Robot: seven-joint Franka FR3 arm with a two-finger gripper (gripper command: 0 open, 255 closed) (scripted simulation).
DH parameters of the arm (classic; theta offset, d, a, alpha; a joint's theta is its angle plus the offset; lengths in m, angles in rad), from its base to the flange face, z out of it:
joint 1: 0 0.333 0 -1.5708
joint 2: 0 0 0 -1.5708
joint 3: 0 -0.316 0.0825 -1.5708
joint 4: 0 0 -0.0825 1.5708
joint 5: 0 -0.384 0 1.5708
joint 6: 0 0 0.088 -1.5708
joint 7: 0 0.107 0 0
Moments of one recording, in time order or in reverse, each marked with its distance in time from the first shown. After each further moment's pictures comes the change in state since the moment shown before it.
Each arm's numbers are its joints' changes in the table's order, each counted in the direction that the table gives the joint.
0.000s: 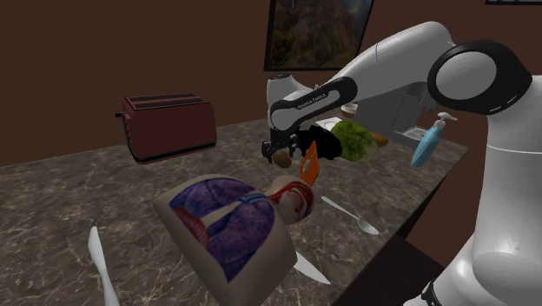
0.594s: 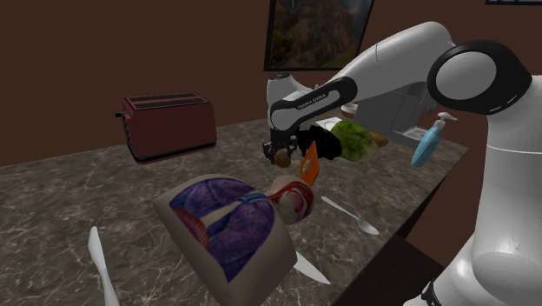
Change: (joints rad) arm 0.000 0.000 0.000 -0.001 0.000 -0.001 0.000
